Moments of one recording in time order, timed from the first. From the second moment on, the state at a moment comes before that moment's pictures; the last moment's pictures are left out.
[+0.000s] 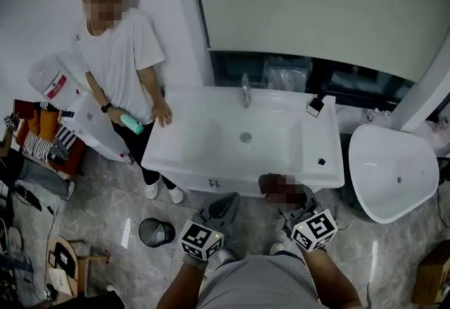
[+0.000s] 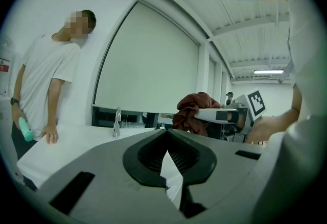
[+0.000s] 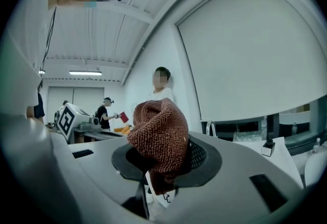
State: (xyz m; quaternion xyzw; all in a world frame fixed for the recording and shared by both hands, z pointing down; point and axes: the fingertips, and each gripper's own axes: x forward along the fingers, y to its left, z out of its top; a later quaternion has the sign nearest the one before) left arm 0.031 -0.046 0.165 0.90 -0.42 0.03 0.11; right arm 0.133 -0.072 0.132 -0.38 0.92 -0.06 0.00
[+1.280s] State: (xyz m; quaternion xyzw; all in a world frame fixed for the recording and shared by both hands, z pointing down) left arm 0.006 -0.046 0.148 0.88 -0.47 0.01 0.09; right arm 0.114 -0.081 0.123 -0.36 0.93 -0.06 0.03
